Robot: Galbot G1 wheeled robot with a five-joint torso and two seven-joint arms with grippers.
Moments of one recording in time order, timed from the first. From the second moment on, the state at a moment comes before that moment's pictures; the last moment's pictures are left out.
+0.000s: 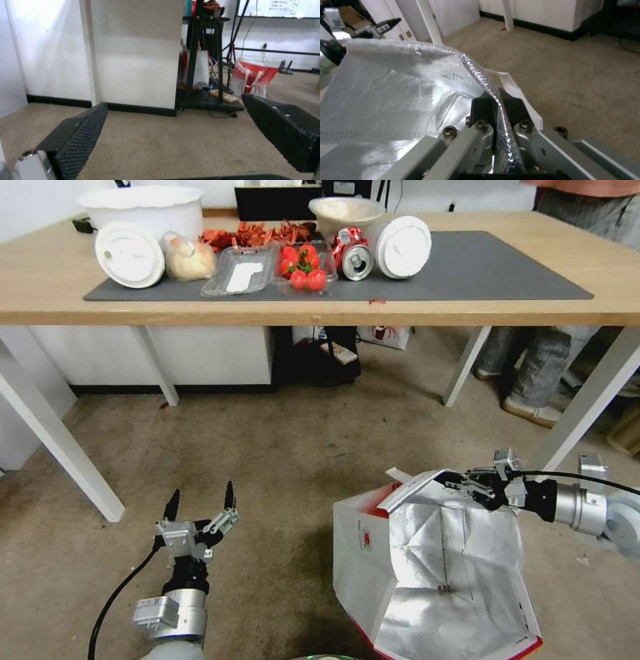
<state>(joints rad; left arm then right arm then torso) 1.77 -1.42 -0.47 -2.12 -0.21 -0.25 -0.19 -1.37 0.54 0.62 1.83 0.91 -0.30 -0.88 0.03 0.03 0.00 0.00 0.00</state>
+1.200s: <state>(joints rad) 1.76 -1.42 -0.47 -2.13 -0.21 -0.26 -0.19 -1.40 0.50 0.65 1.91 1.08 -0.35 -0.87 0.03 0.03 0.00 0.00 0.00</state>
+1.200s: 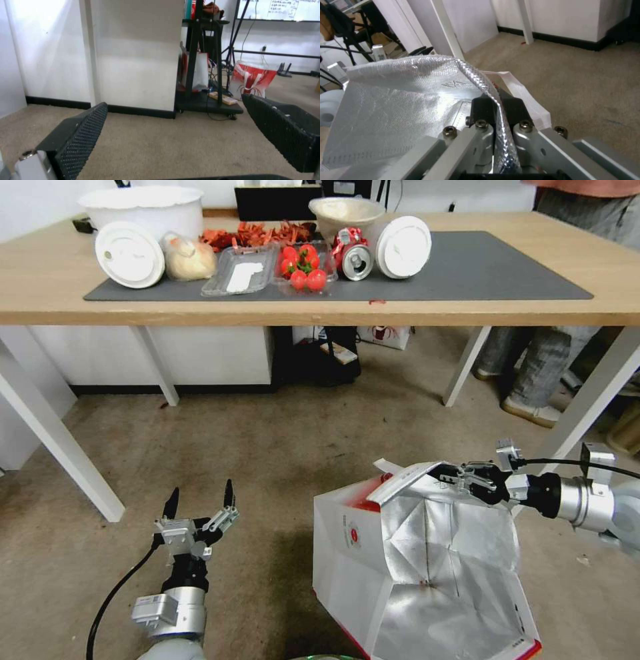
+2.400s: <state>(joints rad) 1.77 -1.40 -0.47 -2.14 -0.22 -0.26 -0.18 -1.45 0.51 0.68 1.95 1.06 -0.34 -0.89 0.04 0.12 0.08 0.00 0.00</state>
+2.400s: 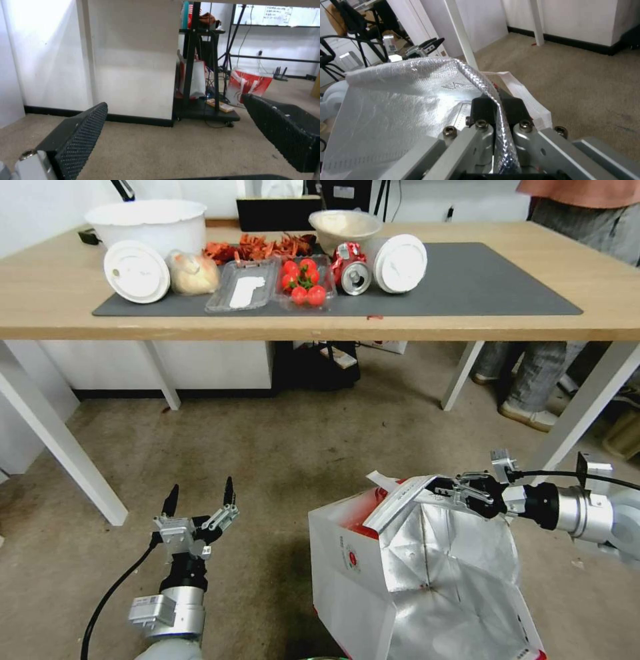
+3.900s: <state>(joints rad) 1.76 -1.41 -0.46 -2.12 -0.20 -0.26 -0.20 -1.46 0.50 0.67 1.96 1.06 -0.33 -0.92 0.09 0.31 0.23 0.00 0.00</state>
